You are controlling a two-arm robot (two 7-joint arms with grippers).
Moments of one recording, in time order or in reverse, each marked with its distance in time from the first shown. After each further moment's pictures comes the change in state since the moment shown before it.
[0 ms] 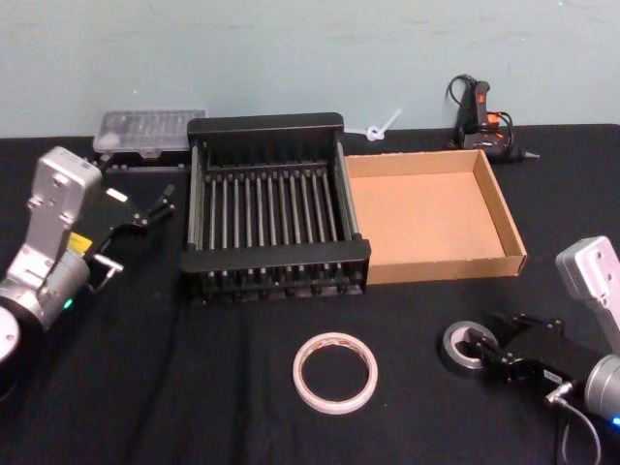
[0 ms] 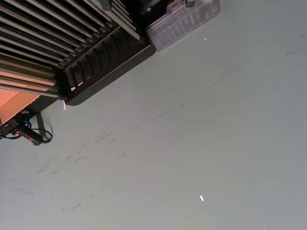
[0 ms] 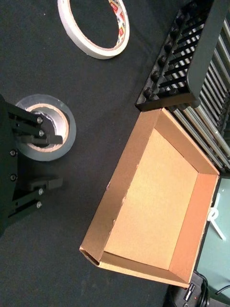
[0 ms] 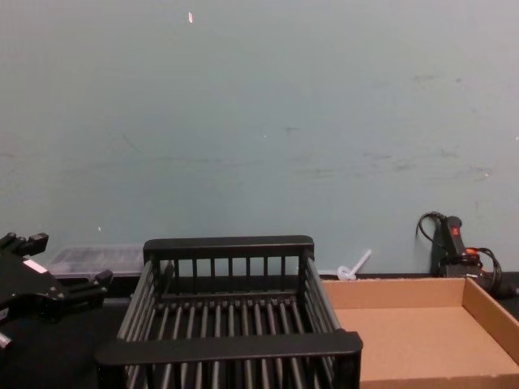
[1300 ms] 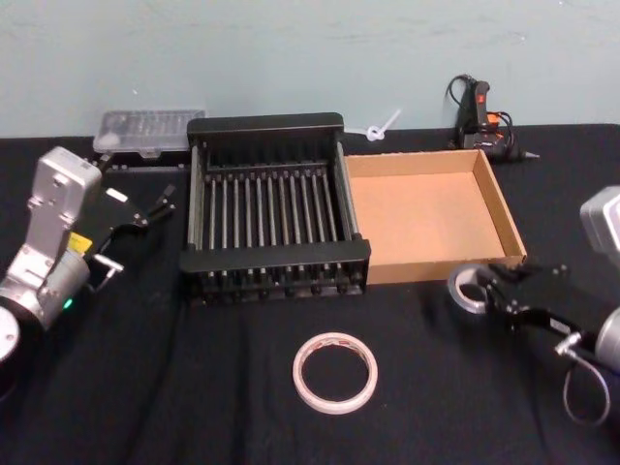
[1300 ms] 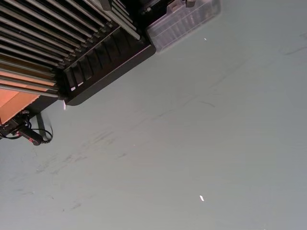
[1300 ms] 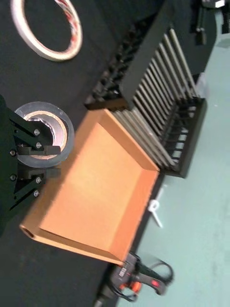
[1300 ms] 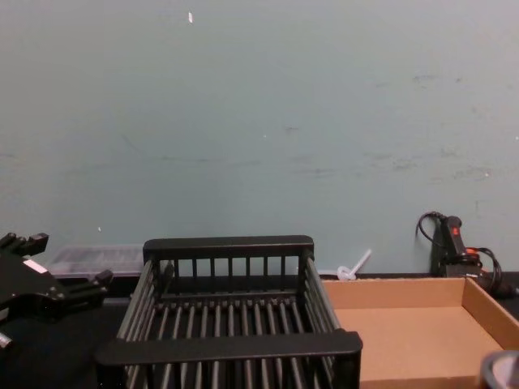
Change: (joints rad) left arm 0.000 0.000 0.000 0.000 0.000 0.000 0.000; right arm 0.051 0.010 0.035 -0.037 0.011 -0.067 0.050
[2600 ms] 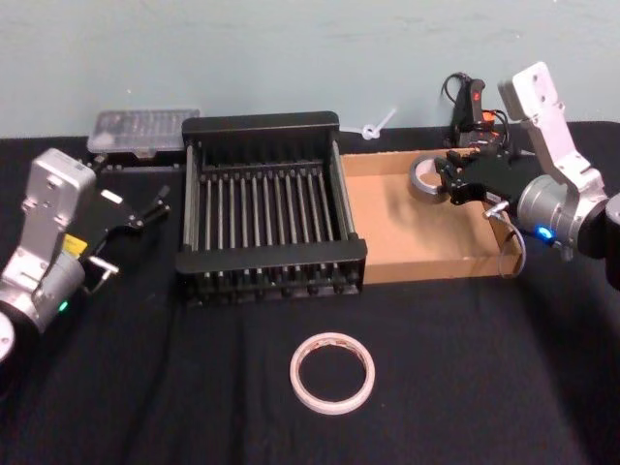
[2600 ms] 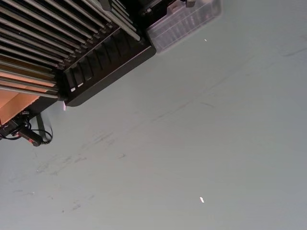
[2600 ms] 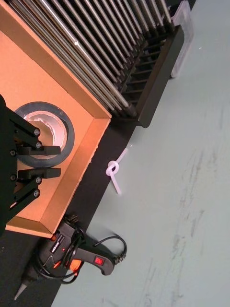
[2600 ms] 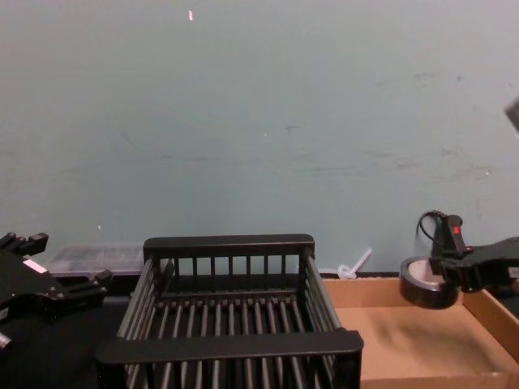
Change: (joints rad) left arm 0.000 0.000 0.000 0.000 0.000 0.000 0.000; right arm 0.559 -0.227 -0.156 0.549 -0.144 -0.012 0.015
